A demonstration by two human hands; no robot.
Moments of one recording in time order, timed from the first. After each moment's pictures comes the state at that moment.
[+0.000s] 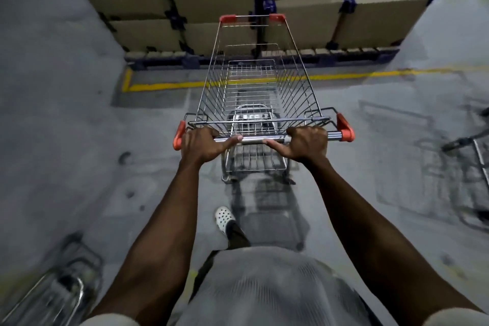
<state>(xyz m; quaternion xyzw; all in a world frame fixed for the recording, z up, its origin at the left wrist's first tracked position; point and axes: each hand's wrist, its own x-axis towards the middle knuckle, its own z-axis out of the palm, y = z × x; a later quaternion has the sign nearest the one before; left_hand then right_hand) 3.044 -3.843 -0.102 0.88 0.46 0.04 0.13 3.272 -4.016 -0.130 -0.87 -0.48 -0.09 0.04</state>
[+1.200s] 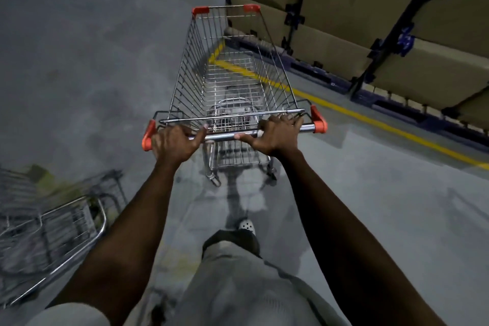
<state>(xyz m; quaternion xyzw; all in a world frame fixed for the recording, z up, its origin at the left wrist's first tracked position) 2.829 -3.655 -0.129 0.71 0.70 0.11 0.02 3.095 -3.687 -0.109 -0.72 -0.68 0.11 -0.01</state>
